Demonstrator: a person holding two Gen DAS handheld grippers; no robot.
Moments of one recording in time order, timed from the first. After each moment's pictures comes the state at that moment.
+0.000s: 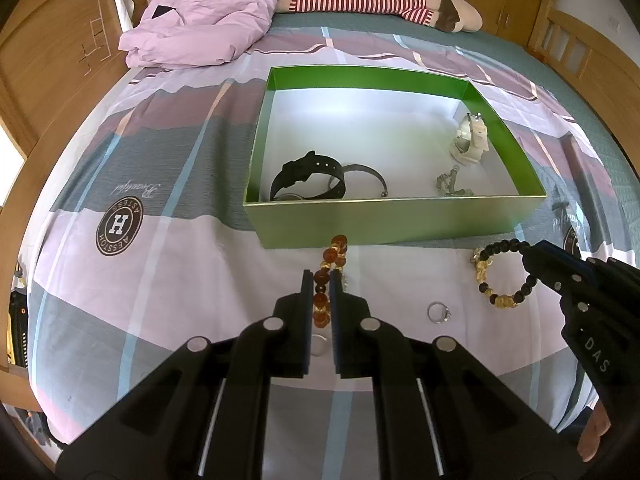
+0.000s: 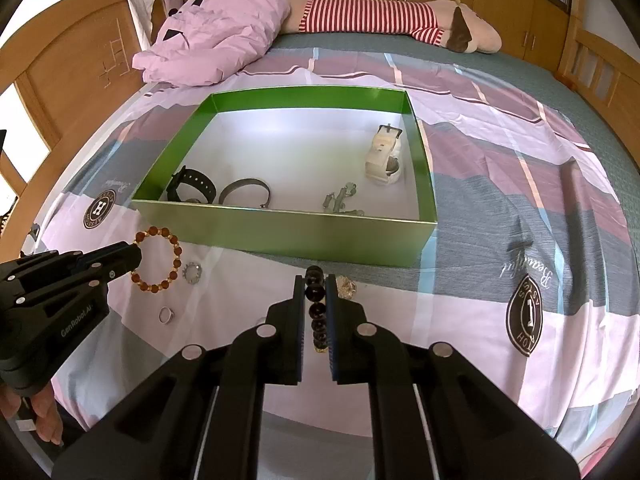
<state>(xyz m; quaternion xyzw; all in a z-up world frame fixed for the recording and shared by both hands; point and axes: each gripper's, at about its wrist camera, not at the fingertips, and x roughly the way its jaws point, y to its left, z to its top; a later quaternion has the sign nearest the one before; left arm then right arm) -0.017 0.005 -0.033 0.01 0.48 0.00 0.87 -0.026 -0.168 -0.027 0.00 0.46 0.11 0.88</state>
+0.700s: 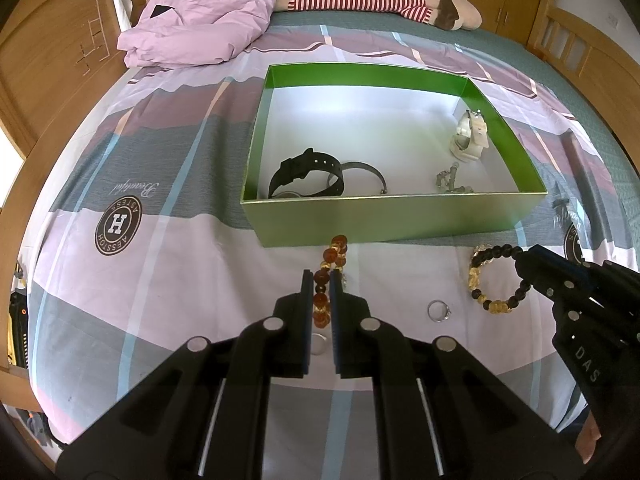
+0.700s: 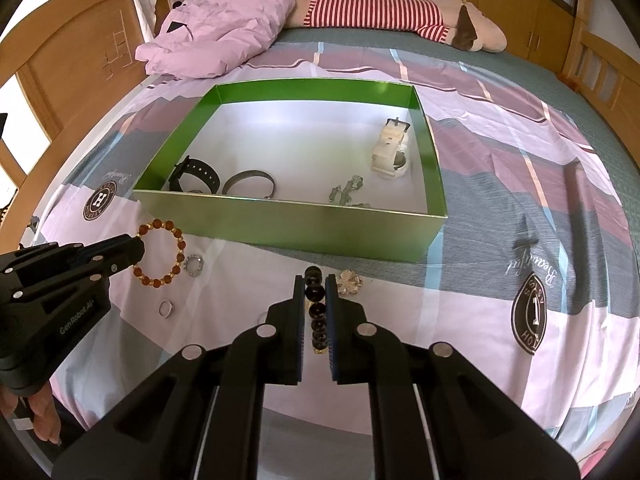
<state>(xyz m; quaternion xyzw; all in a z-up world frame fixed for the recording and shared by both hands) -0.018 0.006 -0.035 0.01 0.49 0.00 0.87 -0.026 -0.163 -0.033 -0.01 0.47 0.12 0.88</state>
